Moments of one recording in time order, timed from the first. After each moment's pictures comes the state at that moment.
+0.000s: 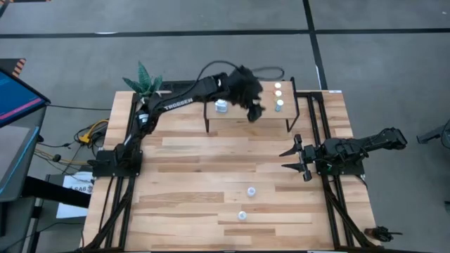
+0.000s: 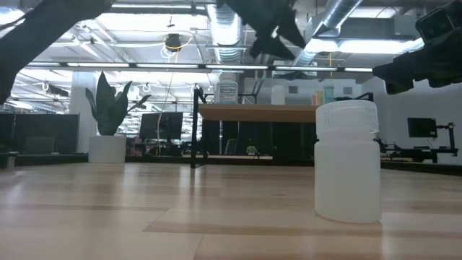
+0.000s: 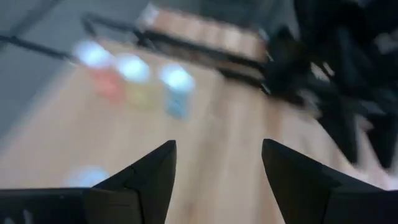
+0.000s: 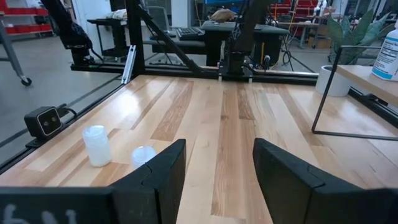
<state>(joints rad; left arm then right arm) 0.29 2.20 2.36 -0.80 0.11 -0.07 0.22 0.10 0.03 -0.03 0.11 -0.01</state>
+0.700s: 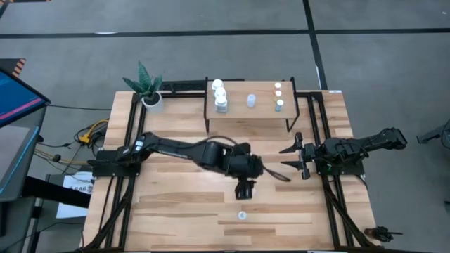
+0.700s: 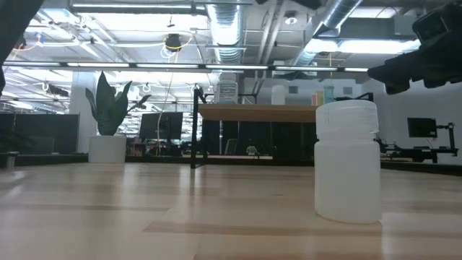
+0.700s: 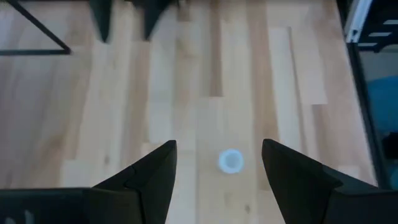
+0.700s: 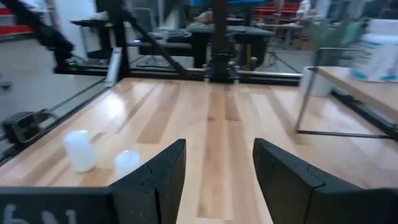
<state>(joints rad) -0.23 2.19 2.35 -1.07 -0.17 -0.19 0.22 0.10 0.03 -0.02 0.16 0.00</state>
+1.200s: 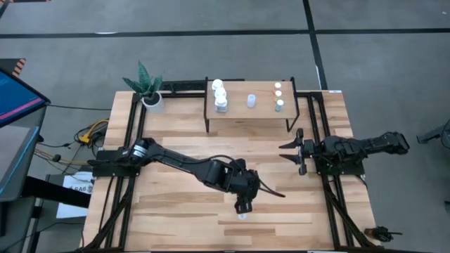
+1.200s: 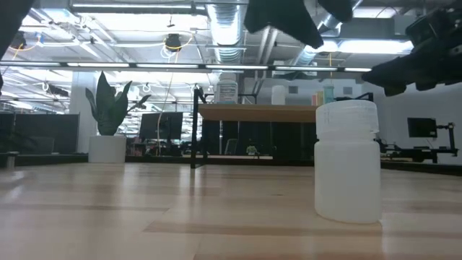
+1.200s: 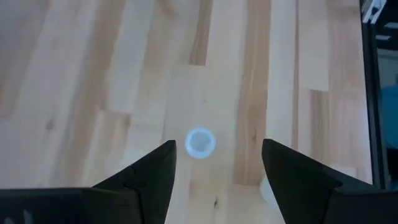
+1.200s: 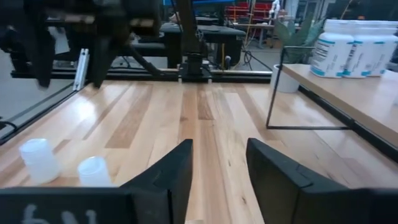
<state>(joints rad) -0.32 2.19 2.12 -0.90 -0.20 -0.39 0.13 0.10 0.03 -0.01 0.18 -0.01</state>
